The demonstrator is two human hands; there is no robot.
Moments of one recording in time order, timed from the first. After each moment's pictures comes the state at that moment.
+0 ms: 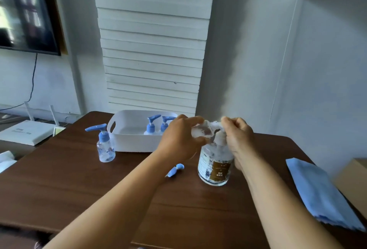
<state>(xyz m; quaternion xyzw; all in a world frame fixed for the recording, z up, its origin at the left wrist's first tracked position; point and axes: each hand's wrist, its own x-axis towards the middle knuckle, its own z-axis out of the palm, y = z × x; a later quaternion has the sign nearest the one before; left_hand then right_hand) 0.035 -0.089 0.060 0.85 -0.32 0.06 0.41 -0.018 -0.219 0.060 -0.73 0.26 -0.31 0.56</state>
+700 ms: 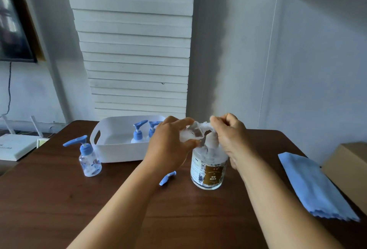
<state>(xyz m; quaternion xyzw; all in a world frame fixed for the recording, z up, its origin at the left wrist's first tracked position) 0.036 -0.091 0.061 0.84 -0.33 0.09 0.41 -0.017 -0.229 0.065 -0.76 0.23 -0.29 0.53</state>
